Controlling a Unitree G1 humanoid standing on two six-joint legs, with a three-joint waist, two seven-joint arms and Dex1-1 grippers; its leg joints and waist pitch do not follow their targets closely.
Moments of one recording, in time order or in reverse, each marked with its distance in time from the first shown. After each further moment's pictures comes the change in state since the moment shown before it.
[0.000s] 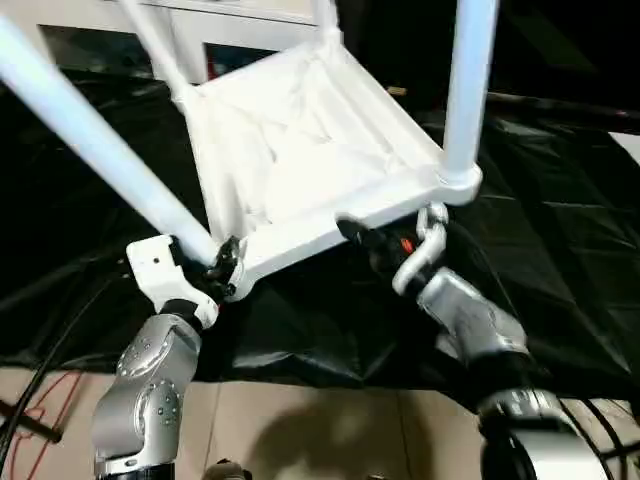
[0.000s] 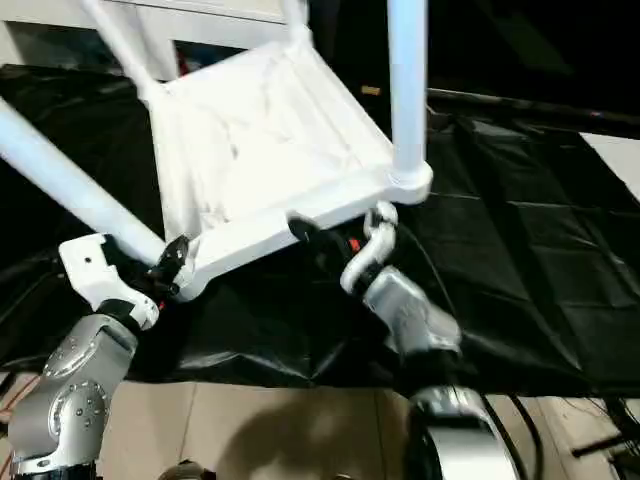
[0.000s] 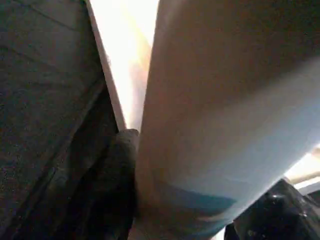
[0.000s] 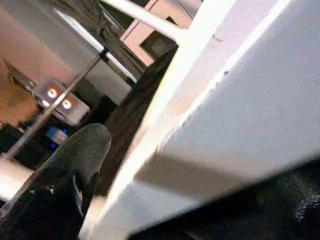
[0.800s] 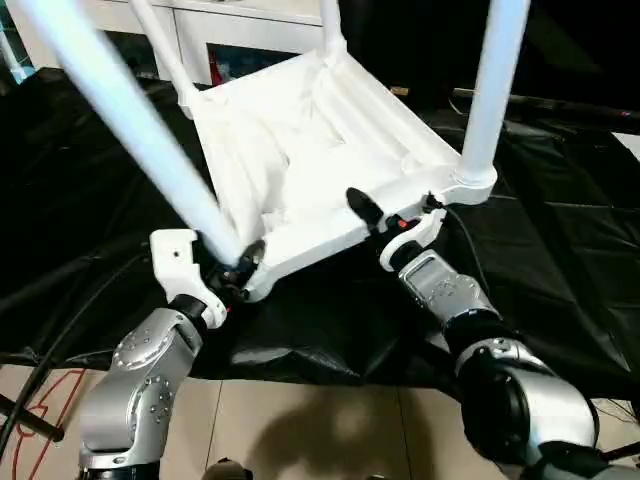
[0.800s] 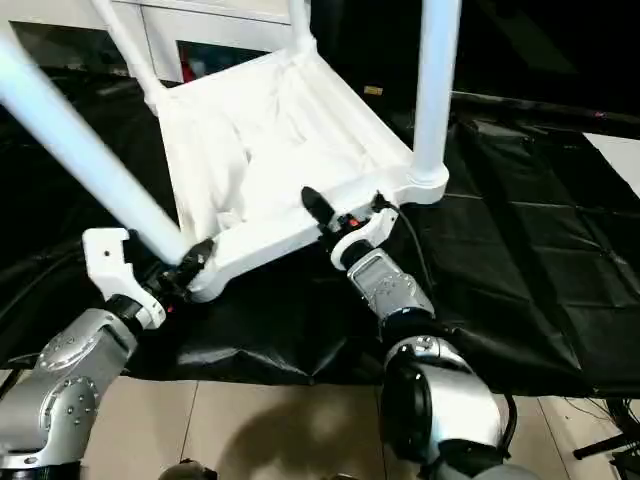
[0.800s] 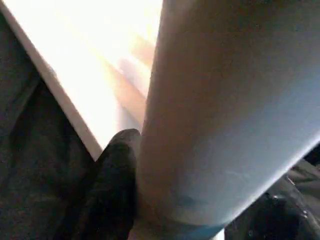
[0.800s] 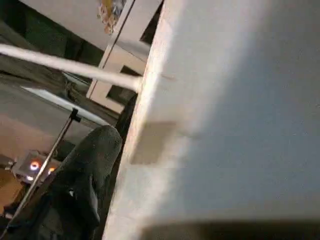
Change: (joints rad) left arm -0.011 0.116 -0.098 -0.030 -0.002 0.035 -0.177; right arm -0.212 0.017 -0.218 0.350 0.047 -0.128 -0.152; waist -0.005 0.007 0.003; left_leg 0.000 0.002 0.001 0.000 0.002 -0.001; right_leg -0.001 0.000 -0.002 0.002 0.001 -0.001
